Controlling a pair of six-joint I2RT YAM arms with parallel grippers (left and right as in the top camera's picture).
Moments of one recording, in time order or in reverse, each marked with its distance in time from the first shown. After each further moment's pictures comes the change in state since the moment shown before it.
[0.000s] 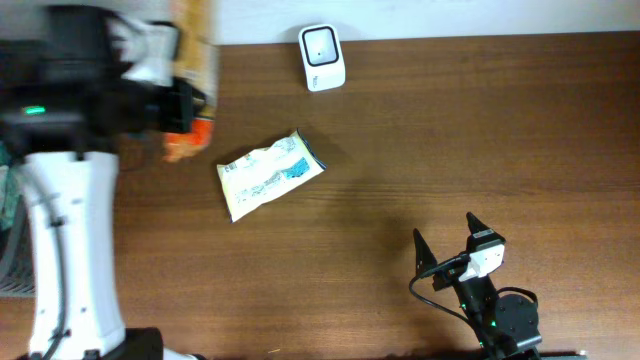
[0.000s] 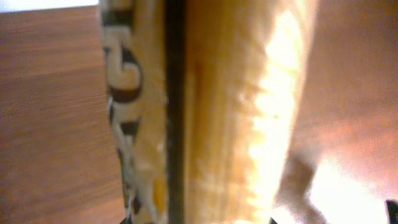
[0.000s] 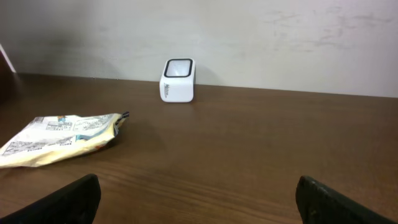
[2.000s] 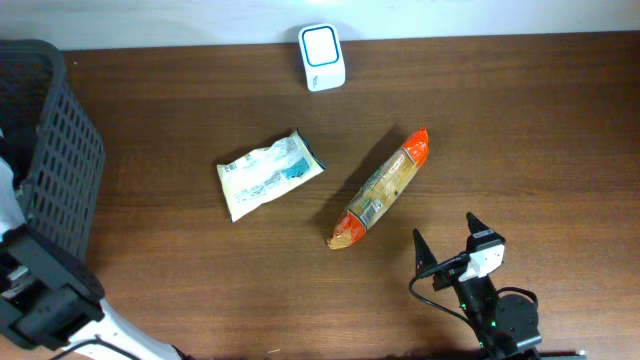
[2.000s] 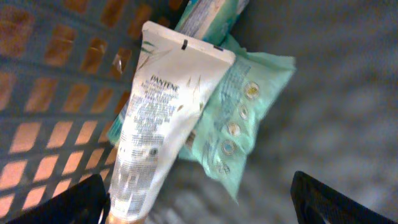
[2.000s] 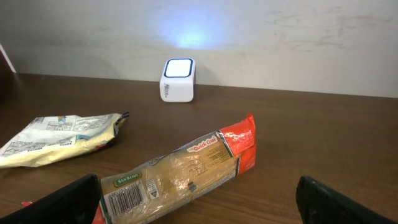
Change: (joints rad) left arm 0.674 0.374 -0.283 0.528 -0.687 0.191; right arm 0.000 0.000 0.000 0.000 0.000 0.000
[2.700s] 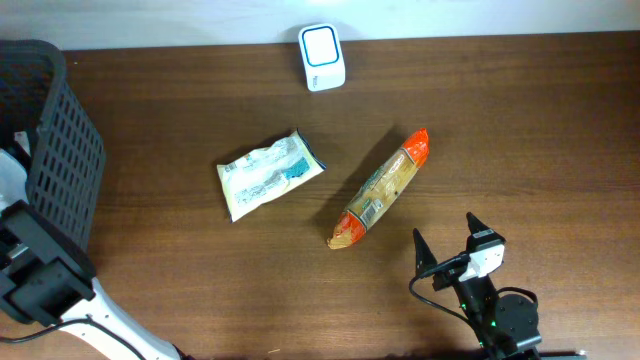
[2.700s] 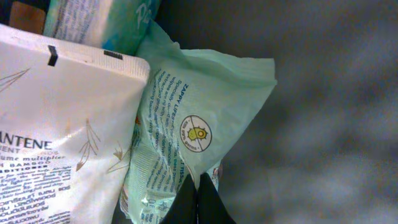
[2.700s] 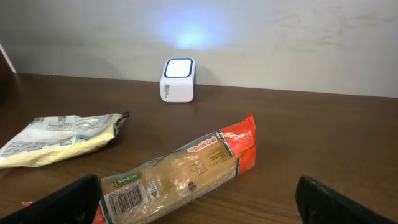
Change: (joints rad) left arm 0.009 0.183 0.002 0.097 0.064 0.094; right arm 0.000 0.000 0.000 0.000 0.000 0.000
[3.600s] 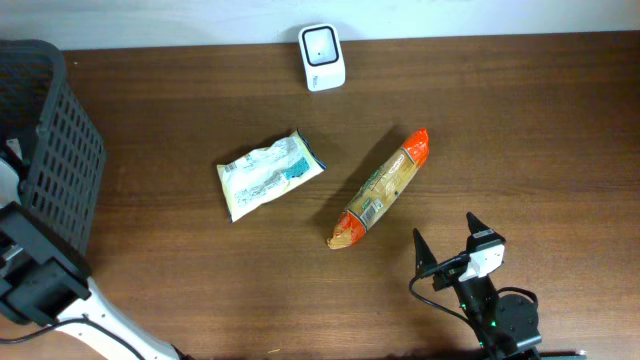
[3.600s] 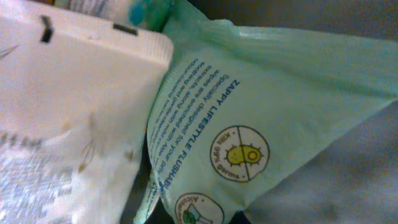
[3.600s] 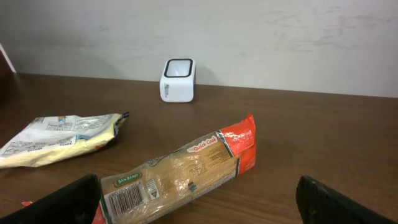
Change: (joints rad) left arm 0.030 0.021 0.026 -0.023 -0.011 -0.012; right arm 0.000 0.000 0.000 0.000 0.000 0.000
